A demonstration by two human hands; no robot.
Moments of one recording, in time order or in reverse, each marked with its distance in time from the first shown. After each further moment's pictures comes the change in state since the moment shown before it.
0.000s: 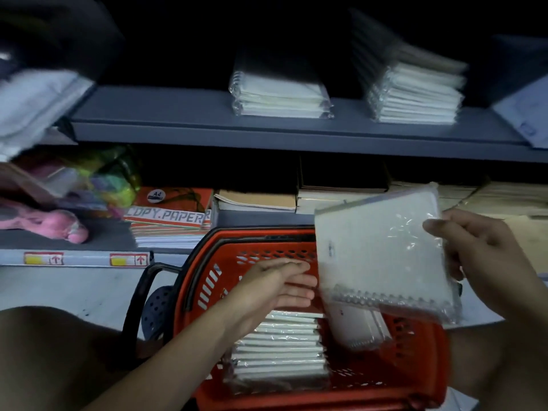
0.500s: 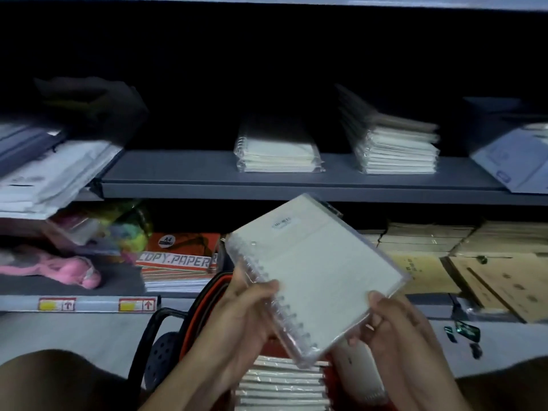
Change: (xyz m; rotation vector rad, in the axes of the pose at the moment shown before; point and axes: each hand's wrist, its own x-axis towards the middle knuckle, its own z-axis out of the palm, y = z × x) left_hand -0.048 0.036 -0.001 -0.404 -0.189 0.416; right_hand -0.062 -0.016 0.081 0.913 -0.125 0.186
